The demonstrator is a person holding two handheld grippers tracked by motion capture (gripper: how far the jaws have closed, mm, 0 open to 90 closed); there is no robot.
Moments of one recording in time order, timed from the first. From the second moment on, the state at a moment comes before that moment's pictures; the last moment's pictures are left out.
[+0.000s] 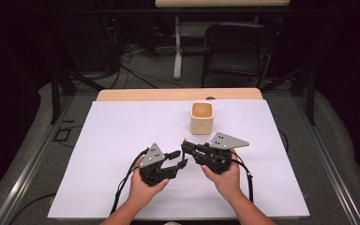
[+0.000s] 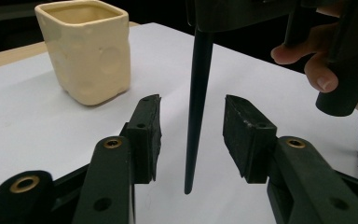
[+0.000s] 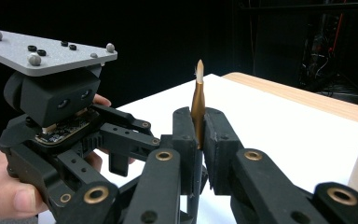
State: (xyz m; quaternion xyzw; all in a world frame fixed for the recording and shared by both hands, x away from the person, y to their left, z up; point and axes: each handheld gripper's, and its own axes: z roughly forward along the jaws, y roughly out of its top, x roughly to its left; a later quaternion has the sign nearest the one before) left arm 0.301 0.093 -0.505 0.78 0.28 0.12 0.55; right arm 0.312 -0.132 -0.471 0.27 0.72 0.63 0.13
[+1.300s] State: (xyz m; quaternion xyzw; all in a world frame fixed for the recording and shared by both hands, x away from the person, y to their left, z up) left arm 0.302 0.098 -0.505 0.78 0.29 0.15 0.54; right arm 0.313 -0.135 -0.470 0.27 0.72 0.63 0.14
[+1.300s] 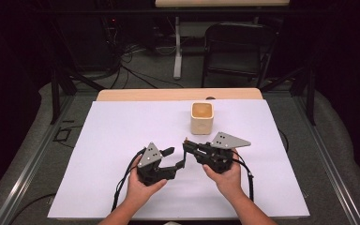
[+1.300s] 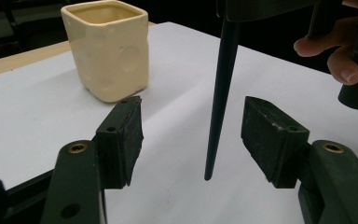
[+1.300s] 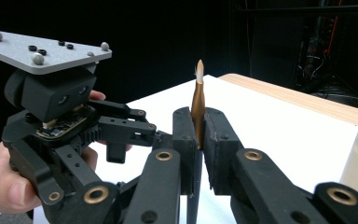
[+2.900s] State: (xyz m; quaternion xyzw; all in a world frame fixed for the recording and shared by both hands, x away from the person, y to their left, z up) left arm 0.312 0.129 -0.510 0.76 0.34 0.18 0.52; right arm 0.326 -0.187 -0.463 0.32 0.71 0.59 0.23
